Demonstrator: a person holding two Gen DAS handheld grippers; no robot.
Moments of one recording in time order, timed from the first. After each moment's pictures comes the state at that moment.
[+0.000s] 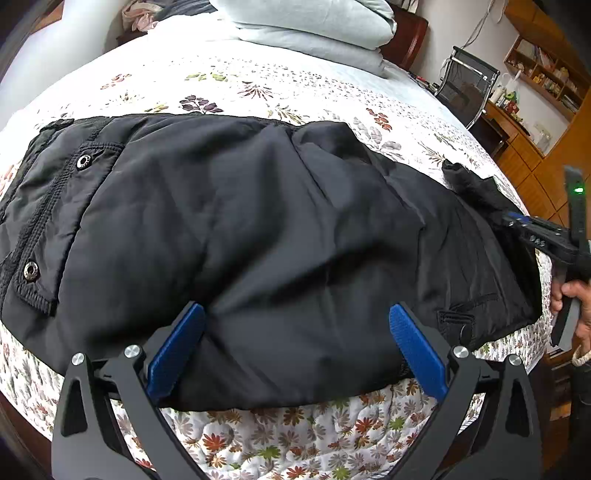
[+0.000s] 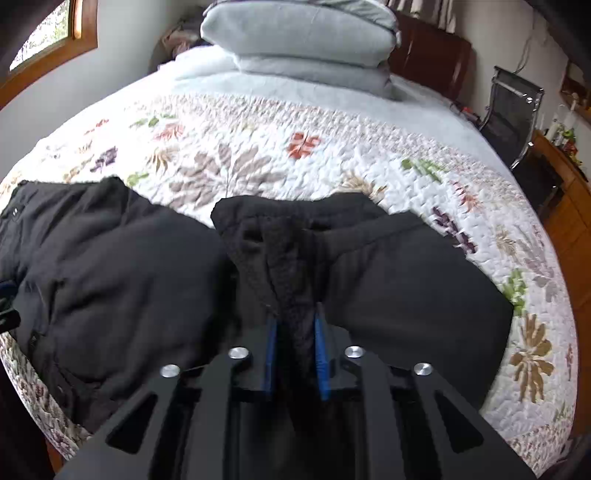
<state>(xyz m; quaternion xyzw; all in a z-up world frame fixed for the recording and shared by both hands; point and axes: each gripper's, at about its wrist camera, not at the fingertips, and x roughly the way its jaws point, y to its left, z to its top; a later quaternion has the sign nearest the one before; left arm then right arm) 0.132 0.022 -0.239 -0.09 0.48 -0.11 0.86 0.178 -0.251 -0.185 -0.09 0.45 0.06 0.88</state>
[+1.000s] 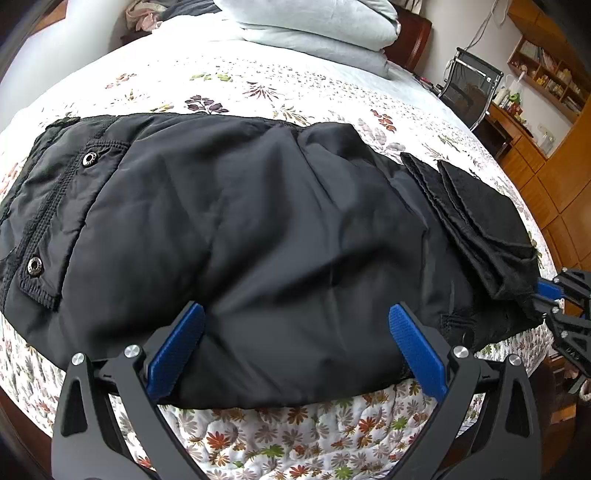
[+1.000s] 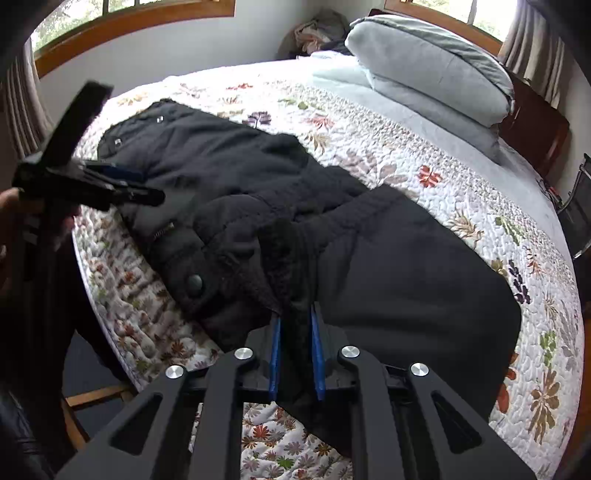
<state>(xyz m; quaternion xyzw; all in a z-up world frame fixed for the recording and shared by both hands) 0.131 0.025 -0.239 -0.09 0.48 -0.10 0.87 0.075 -0.184 -0.185 -0.20 0.43 0.26 0.84</state>
